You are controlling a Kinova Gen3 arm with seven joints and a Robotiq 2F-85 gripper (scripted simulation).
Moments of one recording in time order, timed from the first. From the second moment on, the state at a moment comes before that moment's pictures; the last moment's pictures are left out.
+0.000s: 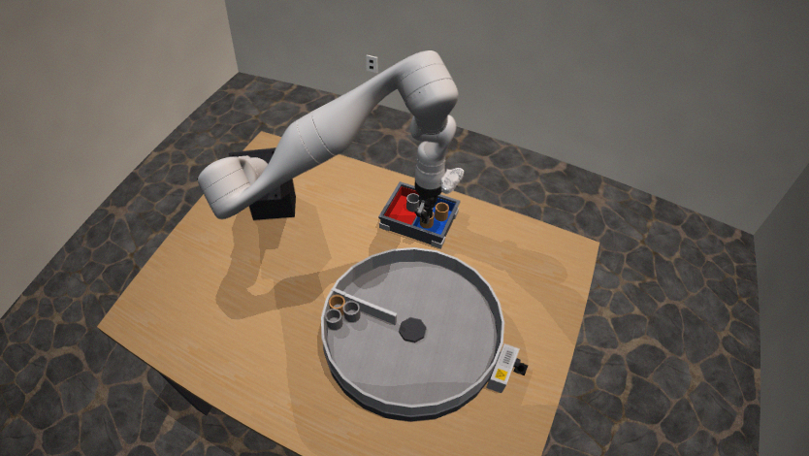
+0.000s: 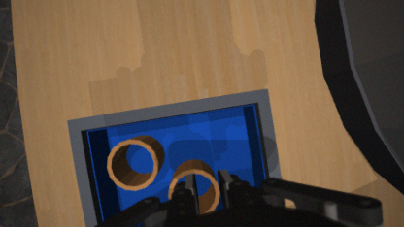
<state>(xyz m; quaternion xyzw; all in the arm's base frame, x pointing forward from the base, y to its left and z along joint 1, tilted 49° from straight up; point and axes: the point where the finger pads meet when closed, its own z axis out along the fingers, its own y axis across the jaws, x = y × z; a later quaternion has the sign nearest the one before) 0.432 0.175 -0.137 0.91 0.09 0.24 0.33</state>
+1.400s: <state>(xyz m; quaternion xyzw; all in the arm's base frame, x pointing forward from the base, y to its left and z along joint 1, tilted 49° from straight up) 0.427 0.181 -0.131 0.91 0.09 0.24 0.33</state>
